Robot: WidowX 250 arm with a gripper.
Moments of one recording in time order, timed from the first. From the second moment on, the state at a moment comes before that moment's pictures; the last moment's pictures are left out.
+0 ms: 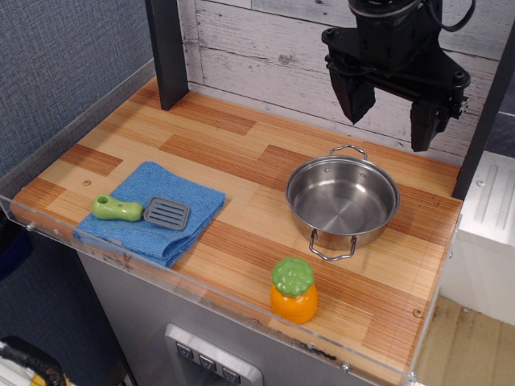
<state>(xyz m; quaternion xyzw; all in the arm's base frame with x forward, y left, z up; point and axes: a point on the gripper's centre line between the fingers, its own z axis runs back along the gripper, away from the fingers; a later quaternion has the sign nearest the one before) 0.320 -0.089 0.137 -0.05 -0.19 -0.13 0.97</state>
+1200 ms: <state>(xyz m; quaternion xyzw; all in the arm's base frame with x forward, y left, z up) 0.269 -0.037 0.136 -0.02 -0.15 0.38 0.91</state>
